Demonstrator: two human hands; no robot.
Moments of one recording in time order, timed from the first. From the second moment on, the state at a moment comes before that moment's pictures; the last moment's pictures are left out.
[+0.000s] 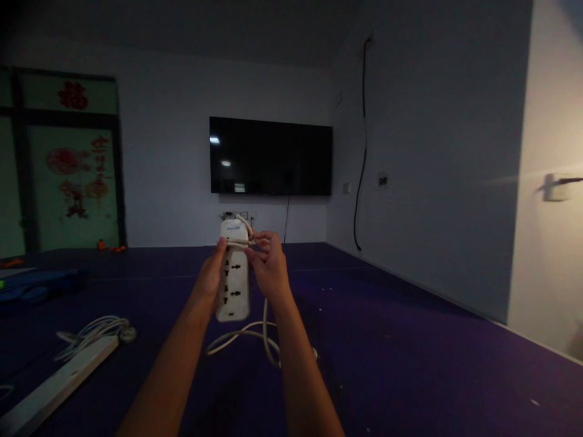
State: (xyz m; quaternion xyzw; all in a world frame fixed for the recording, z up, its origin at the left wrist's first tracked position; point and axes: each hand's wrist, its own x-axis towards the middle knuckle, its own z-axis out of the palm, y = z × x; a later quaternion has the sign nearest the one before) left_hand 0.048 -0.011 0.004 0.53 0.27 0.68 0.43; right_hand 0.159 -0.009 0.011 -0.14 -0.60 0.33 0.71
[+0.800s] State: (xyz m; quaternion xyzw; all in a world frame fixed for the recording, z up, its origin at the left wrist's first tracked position) left_hand 0.045 -0.018 0.010 0.48 0.29 0.78 0.26; right_hand 0.180 0.002 0.006 -0.36 -0.57 0.03 0.74
